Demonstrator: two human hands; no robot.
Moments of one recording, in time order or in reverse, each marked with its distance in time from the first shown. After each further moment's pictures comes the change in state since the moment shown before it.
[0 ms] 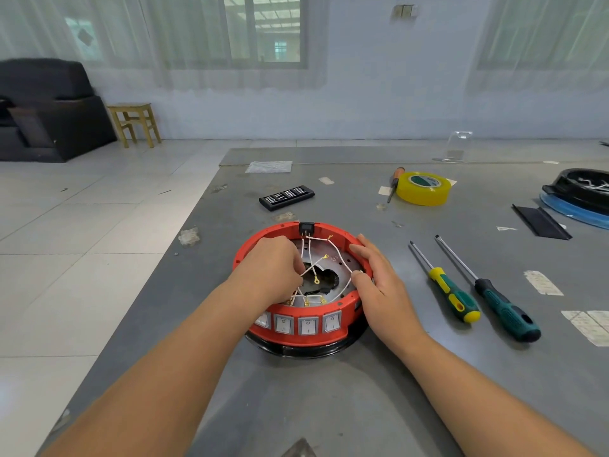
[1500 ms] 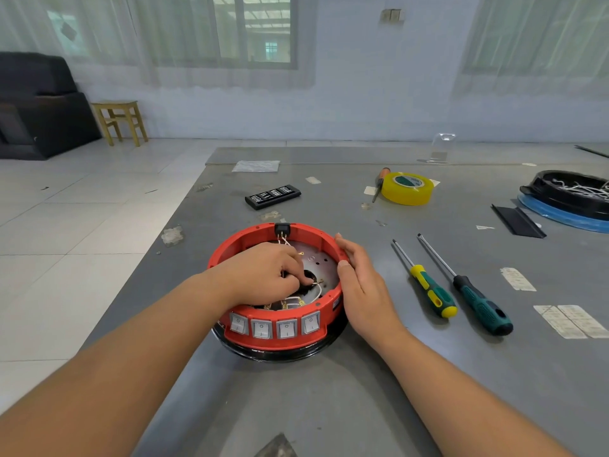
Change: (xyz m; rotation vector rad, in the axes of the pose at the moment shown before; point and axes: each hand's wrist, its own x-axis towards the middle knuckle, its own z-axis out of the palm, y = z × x) left_hand 0.016 -0.018 0.011 -0.003 -0.134 0.478; right_hand -0.003 -0.004 0.000 0.017 0.012 0.027
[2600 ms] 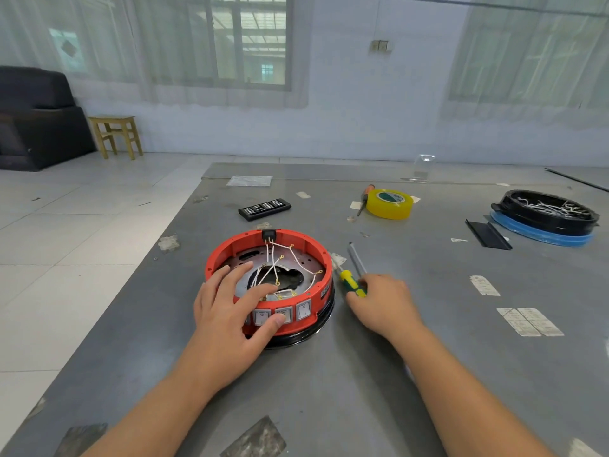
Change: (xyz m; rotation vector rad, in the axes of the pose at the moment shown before) left_hand -0.089 0.023 0.078 -0.094 0.642 -0.201; right_hand -0.003 -0.004 -0.059 -0.861 -0.097 0.218
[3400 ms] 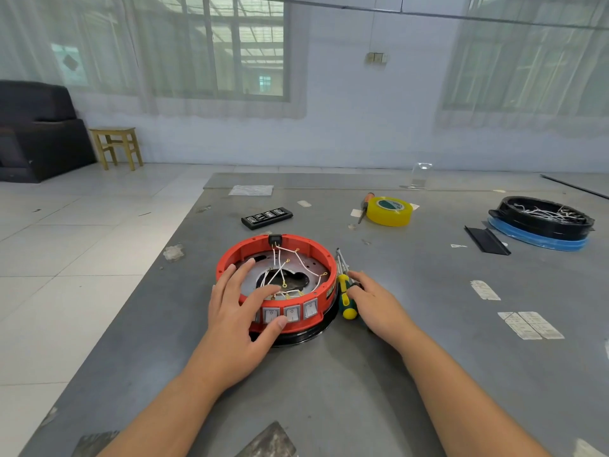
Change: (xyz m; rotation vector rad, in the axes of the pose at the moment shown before) left_hand 0.008 -0.009 0.001 -0.084 -0.005 0.043; right_hand 0.001 -0.007 0.008 0.573 -0.118 -0.016
